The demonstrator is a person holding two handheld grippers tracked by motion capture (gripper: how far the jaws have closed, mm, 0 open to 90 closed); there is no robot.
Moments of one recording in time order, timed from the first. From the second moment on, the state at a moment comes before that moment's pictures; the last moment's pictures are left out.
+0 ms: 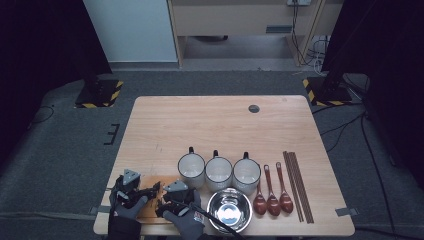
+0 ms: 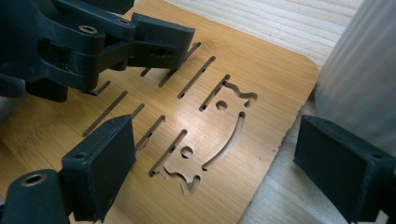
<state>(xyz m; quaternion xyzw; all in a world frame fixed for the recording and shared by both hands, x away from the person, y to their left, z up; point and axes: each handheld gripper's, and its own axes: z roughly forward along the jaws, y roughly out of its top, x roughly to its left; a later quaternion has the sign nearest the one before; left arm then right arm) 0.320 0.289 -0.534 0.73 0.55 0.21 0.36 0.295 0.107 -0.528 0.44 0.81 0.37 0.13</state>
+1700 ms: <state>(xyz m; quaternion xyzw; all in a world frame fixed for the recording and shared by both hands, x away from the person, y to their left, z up) 0.321 0.284 -0.535 0.74 0.54 0.18 0.36 0.291 0.105 -0.537 0.44 0.80 0.40 0.14</state>
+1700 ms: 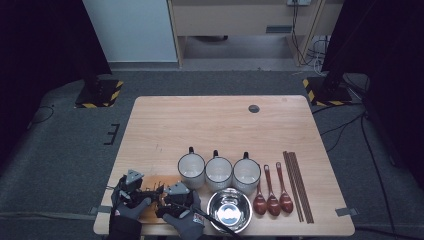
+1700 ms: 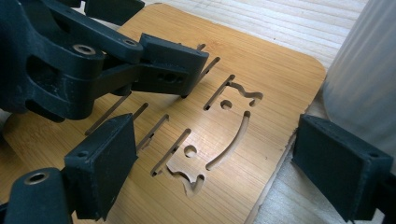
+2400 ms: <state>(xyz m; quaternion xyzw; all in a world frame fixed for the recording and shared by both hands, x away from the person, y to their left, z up) 0.319 0.283 -0.531 0.73 0.55 0.18 0.36 0.289 0.104 -0.532 0.43 0.80 0.40 0.15</state>
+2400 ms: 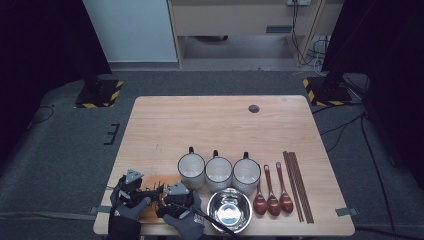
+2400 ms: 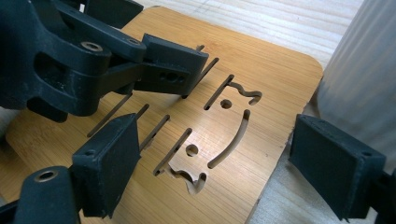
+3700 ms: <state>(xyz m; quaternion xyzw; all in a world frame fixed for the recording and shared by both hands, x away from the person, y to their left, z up) 0.300 0.285 -0.481 0.71 0.55 0.23 0.39 0.282 0.102 -0.485 0.39 0.80 0.43 0.16</state>
